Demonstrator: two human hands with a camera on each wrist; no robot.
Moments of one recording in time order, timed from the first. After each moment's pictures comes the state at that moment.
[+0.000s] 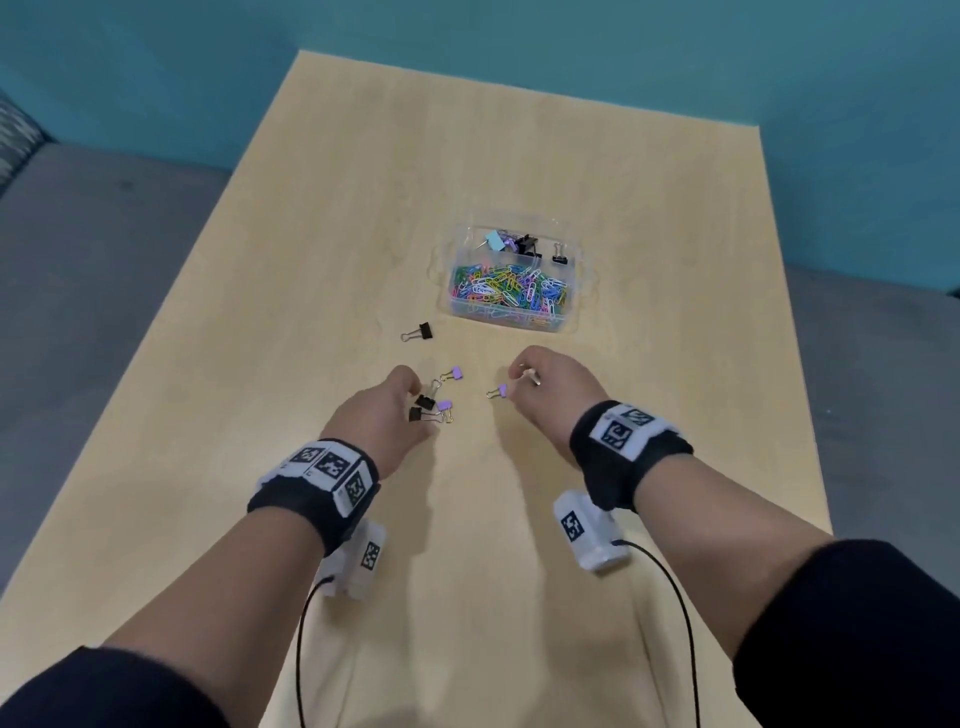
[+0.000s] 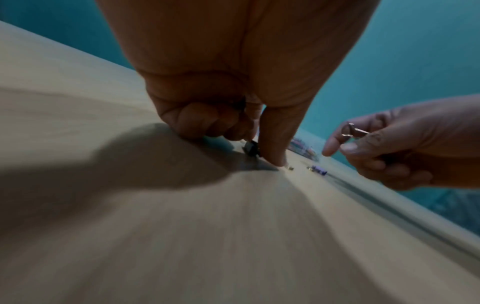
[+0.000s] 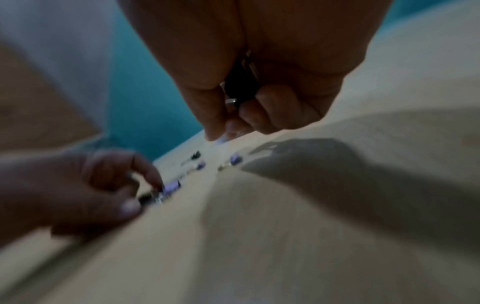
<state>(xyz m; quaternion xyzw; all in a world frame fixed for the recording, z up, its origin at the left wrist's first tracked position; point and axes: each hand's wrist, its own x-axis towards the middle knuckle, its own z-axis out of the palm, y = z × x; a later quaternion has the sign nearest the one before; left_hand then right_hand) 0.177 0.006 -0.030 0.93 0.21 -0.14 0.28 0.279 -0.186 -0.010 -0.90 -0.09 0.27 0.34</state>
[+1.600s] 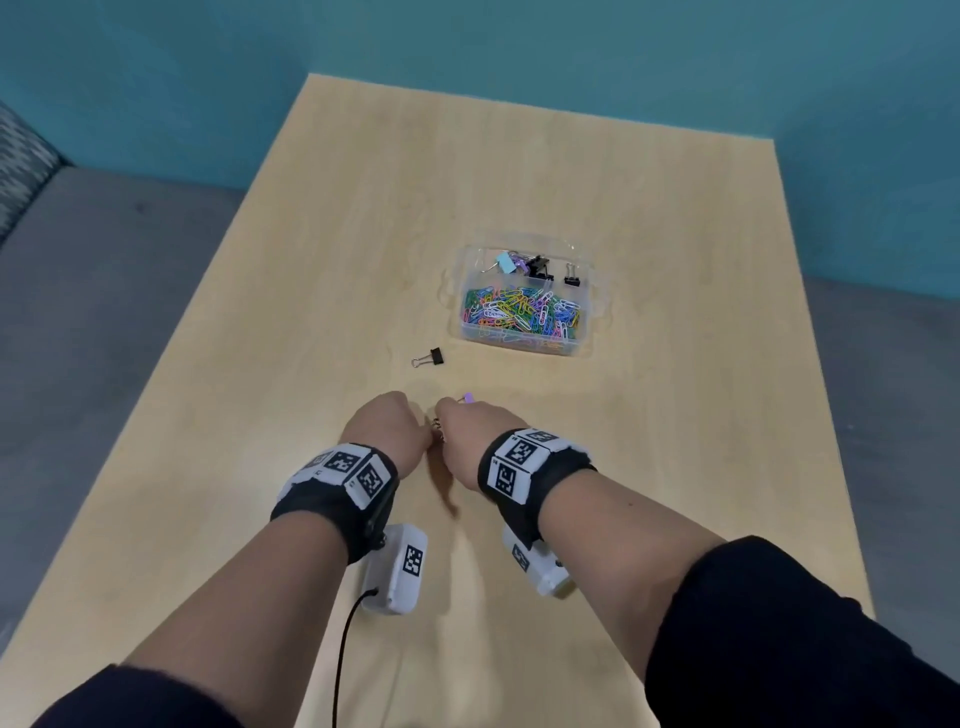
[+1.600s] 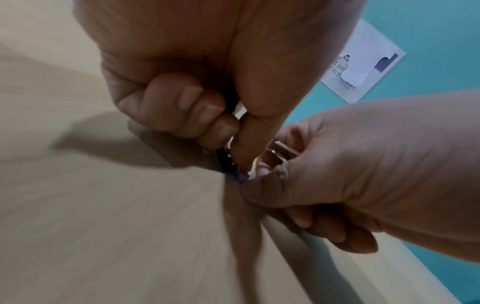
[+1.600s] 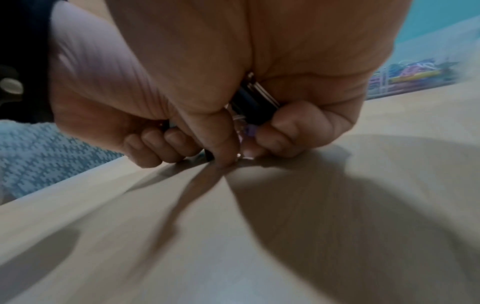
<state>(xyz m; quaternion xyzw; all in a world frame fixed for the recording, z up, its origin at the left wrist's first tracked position) 0.212 0.015 -0.040 0.90 0.30 -0.20 0.26 0.259 -0.105 -0.026 -0.89 -0.33 0.32 0.05</state>
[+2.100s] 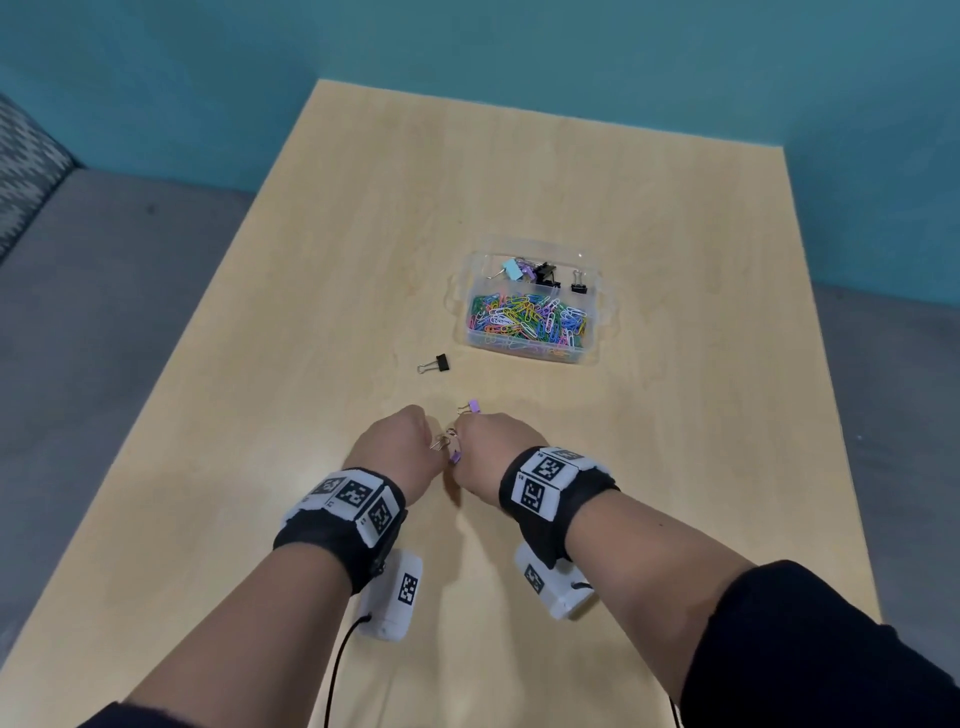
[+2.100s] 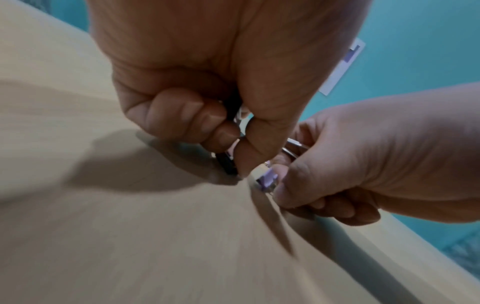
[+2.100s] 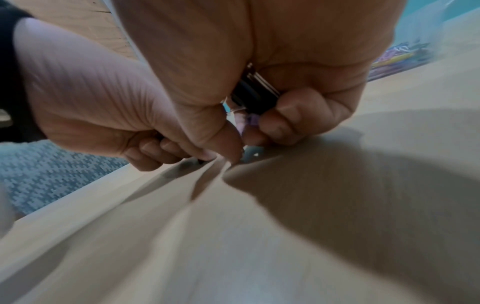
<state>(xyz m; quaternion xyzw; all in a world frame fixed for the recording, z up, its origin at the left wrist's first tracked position) 0.197 0.006 -0.035 0.91 0.26 -0.18 0.27 0.258 -0.111 -0.023 -0.89 -0.31 0.34 0.06</state>
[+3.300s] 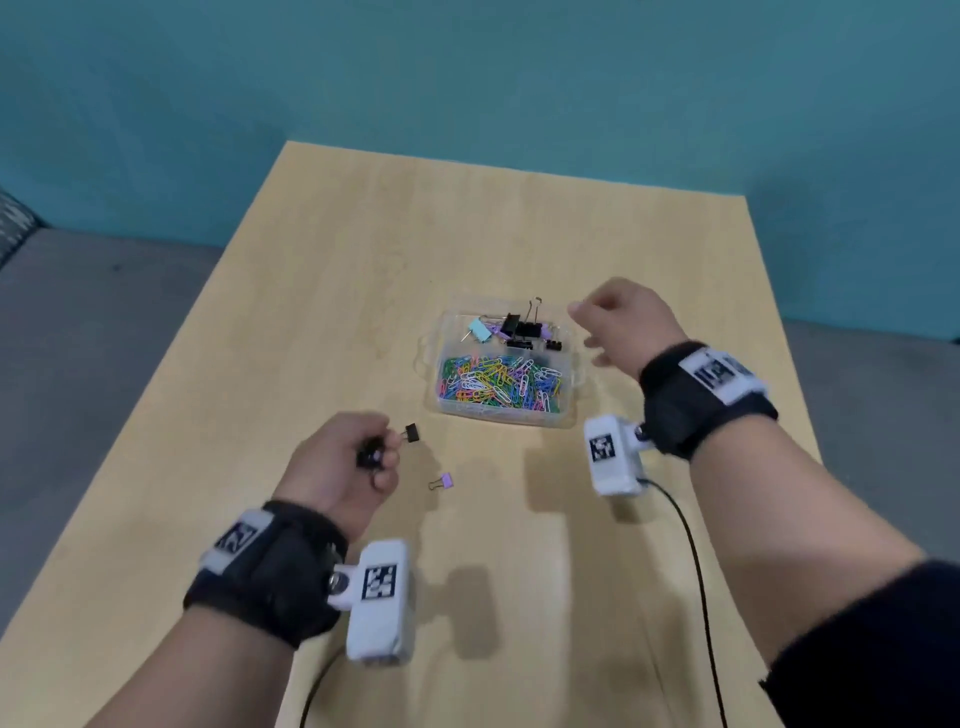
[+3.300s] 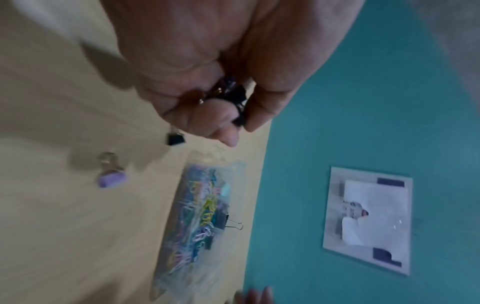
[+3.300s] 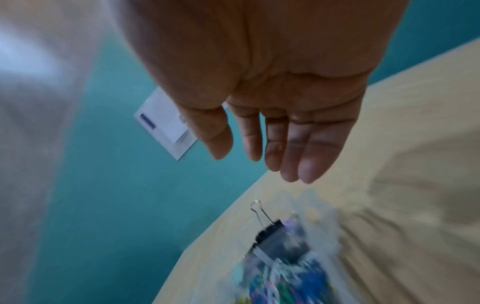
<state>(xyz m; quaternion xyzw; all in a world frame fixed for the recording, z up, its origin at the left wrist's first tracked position) 0.247 0.026 0.011 0.41 0.43 -0.04 0.80 0.445 -0.192 0.035 -0.90 -0.04 0.14 0.42</state>
